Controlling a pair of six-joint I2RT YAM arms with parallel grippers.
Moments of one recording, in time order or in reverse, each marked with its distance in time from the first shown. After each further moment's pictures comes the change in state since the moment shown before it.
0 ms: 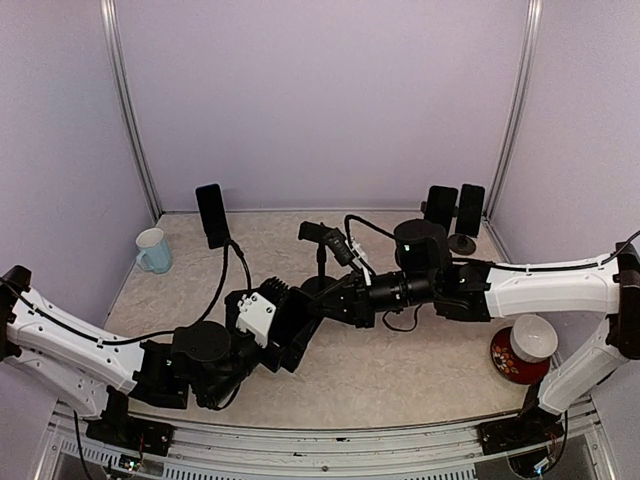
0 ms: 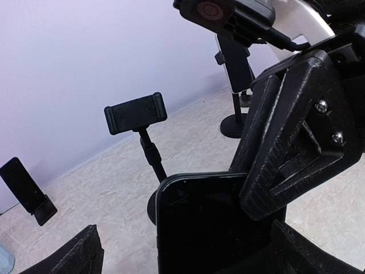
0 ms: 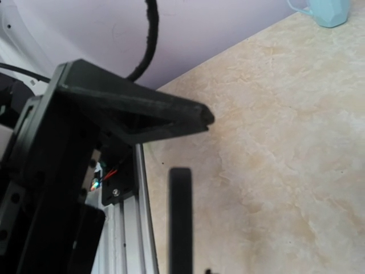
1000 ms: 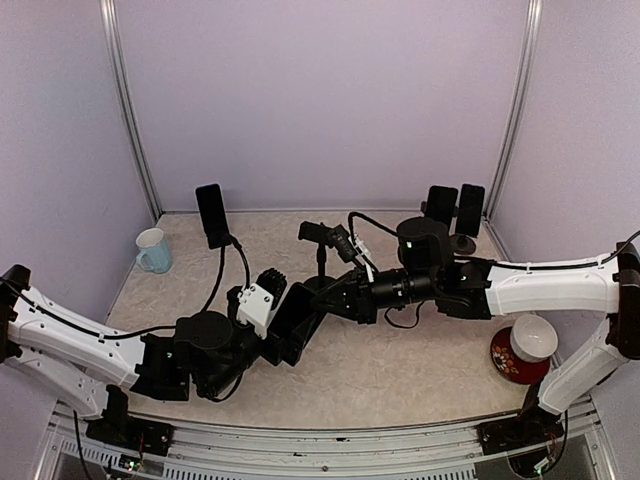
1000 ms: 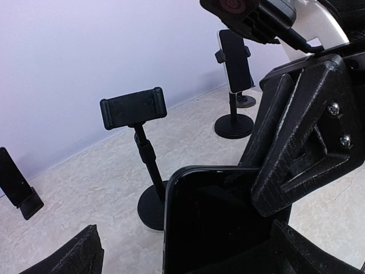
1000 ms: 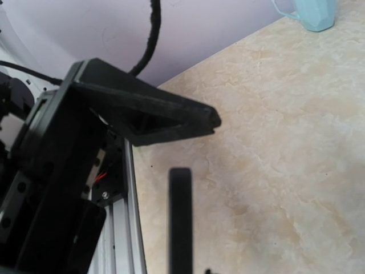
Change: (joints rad) left arm 0.063 0.000 0.003 -0.018 0.089 -0.080; right arm -0.025 -0.002 -0.003 0.000 -0.001 -0.016
